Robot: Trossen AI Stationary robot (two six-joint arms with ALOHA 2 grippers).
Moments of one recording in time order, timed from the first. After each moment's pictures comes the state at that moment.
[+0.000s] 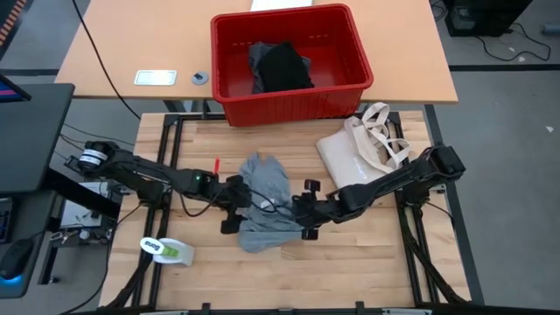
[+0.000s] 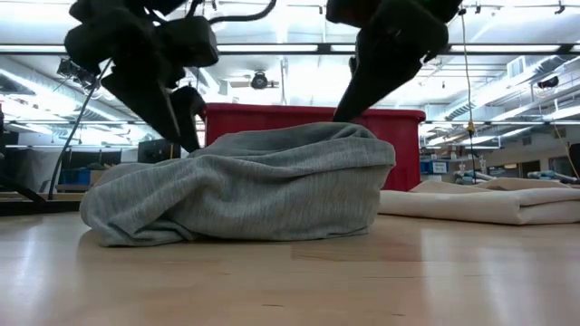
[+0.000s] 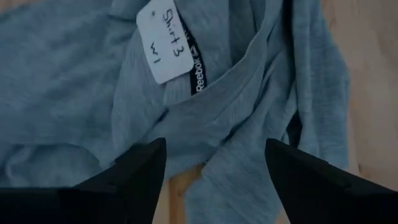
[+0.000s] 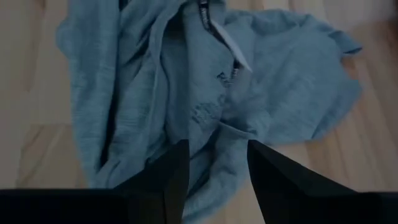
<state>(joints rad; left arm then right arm) -0.17 1.37 0.83 -0.43 -0.02 -0.17 0.30 1.69 1.18 -0.48 0.40 0.22</state>
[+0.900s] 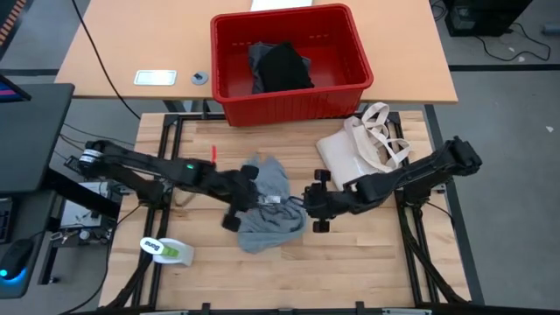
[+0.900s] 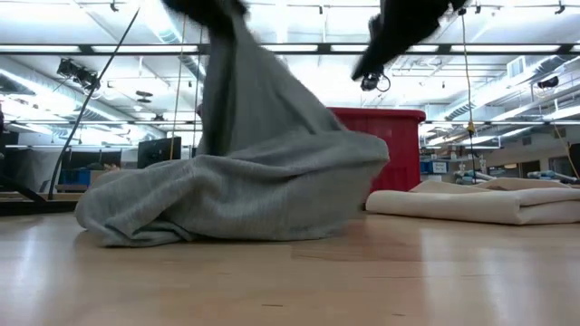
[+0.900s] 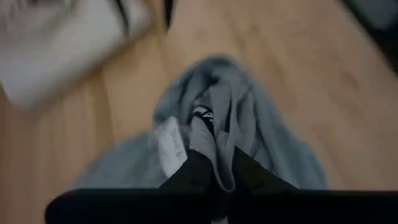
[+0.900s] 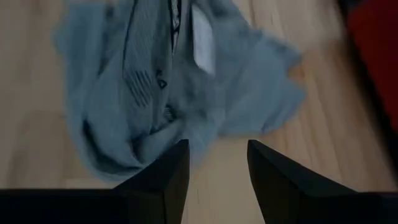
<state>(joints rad) -0.19 1.36 1.20 -0.61 -0.04 0.23 0.30 1.52 1.17 -0.57 0.42 0.12</state>
